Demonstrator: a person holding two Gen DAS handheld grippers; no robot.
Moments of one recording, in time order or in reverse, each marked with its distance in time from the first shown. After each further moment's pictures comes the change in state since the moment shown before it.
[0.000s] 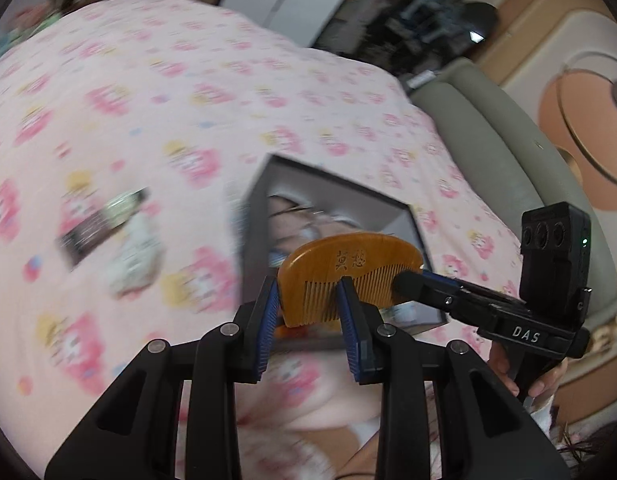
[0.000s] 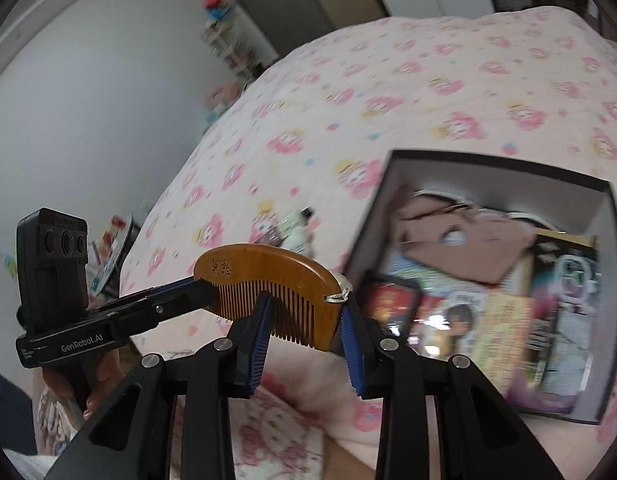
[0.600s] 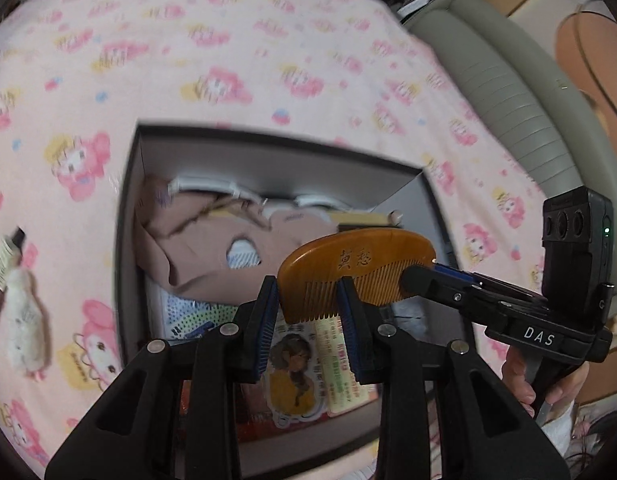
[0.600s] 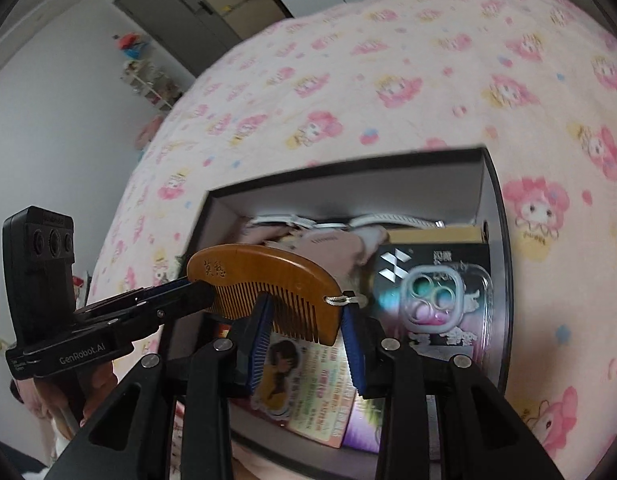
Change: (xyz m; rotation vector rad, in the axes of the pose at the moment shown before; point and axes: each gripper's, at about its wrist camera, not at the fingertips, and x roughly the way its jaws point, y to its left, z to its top) left arm 0.183 -0.038 0.034 0.068 0.255 0.040; right arm 0.017 -0.154 0.023 0.222 0.048 -0.146
